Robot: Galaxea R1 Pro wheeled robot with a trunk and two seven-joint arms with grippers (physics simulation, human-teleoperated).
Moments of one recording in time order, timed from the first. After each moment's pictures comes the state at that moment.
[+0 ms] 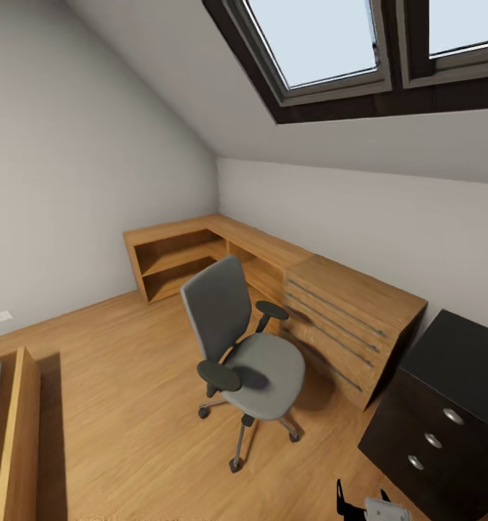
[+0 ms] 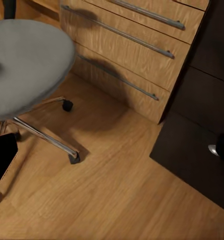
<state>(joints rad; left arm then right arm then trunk) -0.19 -0.04 -0.34 -0.02 0.47 -0.70 0.20 -0.37 0.00 0.08 0.02 -0.10 -0.94 -0.23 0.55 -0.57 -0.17</state>
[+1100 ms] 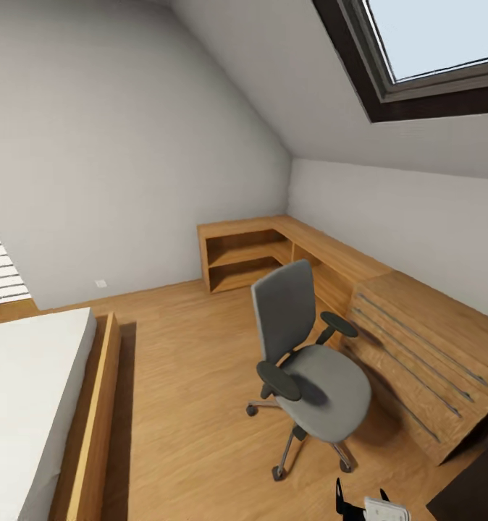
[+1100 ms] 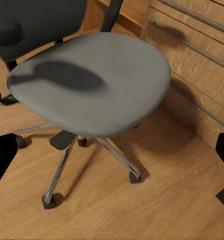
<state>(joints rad) -0.19 -0.04 -0.33 -0.02 0.47 -0.70 0.21 -0.37 0.00 0.08 0.02 -0.10 -0.95 -0.23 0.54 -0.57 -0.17</state>
